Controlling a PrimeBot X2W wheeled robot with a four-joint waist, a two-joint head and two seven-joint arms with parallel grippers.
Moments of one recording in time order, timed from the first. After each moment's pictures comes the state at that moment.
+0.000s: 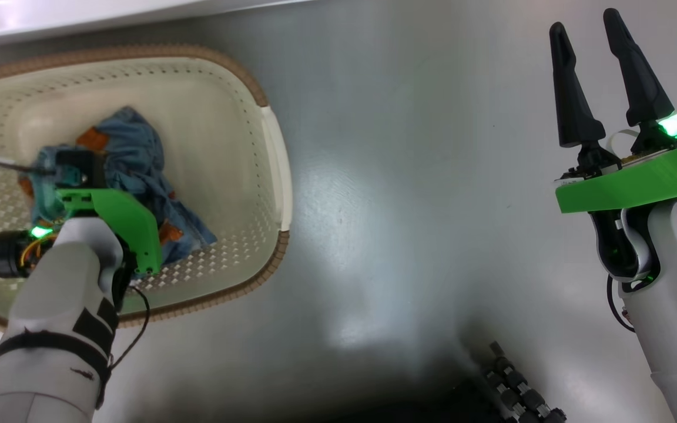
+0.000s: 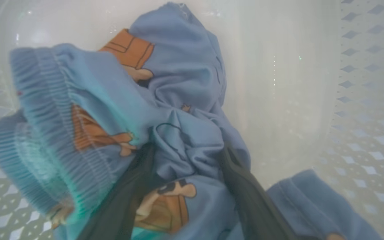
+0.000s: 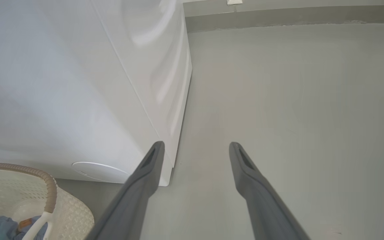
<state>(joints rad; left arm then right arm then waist) -1.00 0.17 -0.32 1.29 -0.35 0.02 0.09 -0.61 -0.23 0.18 0.21 0.44 0.13 -0.25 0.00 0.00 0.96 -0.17</state>
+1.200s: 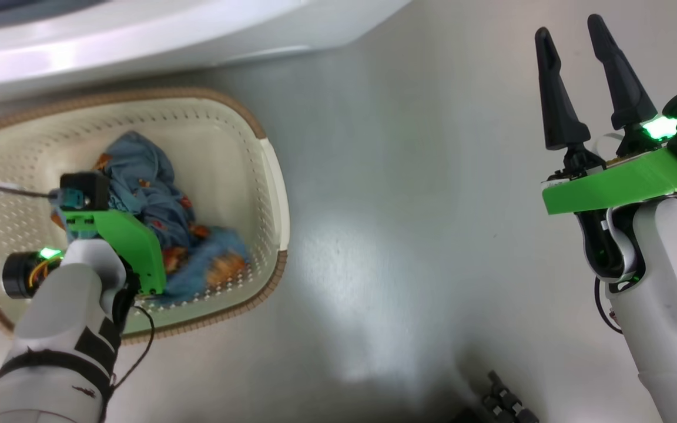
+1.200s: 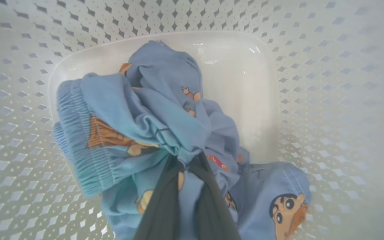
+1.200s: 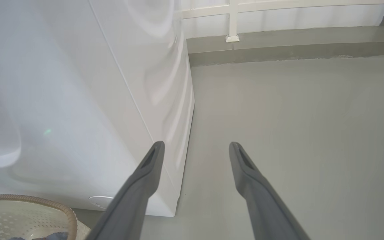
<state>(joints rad) -0.95 0.18 -0.34 1.30 -0.40 -0.04 0.07 -0.62 -0.20 0.19 0.24 0.43 0.13 -0.25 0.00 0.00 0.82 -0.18</state>
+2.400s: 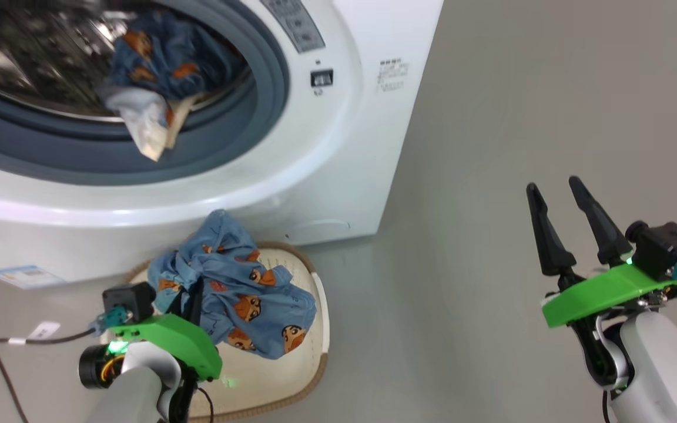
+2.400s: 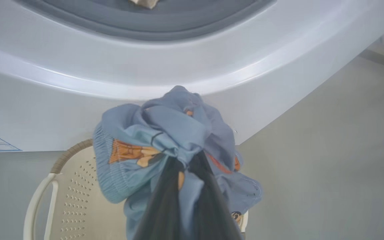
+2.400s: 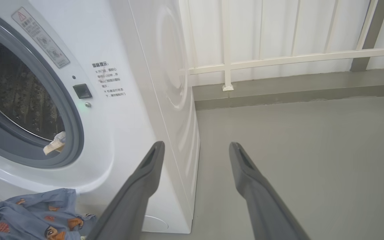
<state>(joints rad) -0.61 0.11 -0.40 1.09 -0.61 -0.13 -0.24 -0.35 -0.21 0.19 0.35 0.45 0.13 -0.25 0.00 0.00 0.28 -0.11</state>
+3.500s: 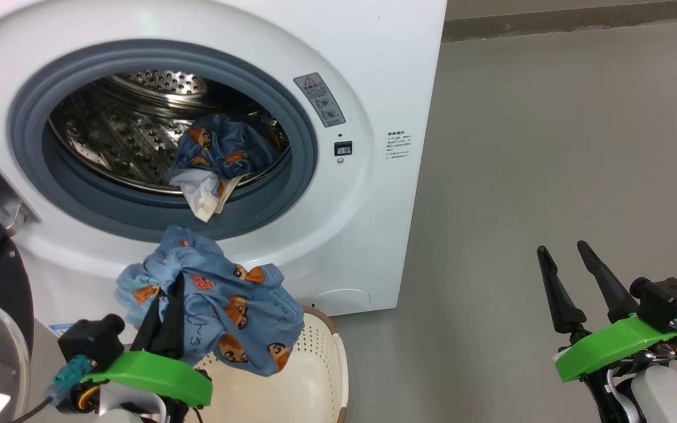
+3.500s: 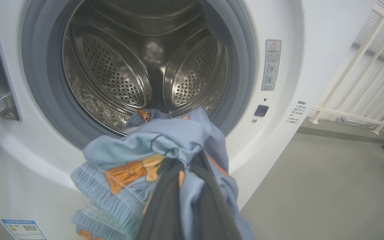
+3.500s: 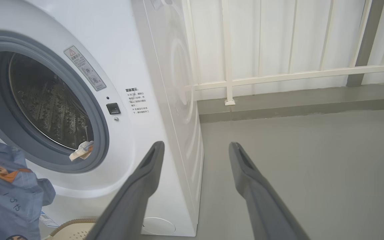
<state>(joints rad) -0.24 0.22 -0.33 0.33 -0.62 0.04 -0.19 -0.20 -0.24 0.19 0.37 0.48 0.13 -0.25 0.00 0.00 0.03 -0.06</state>
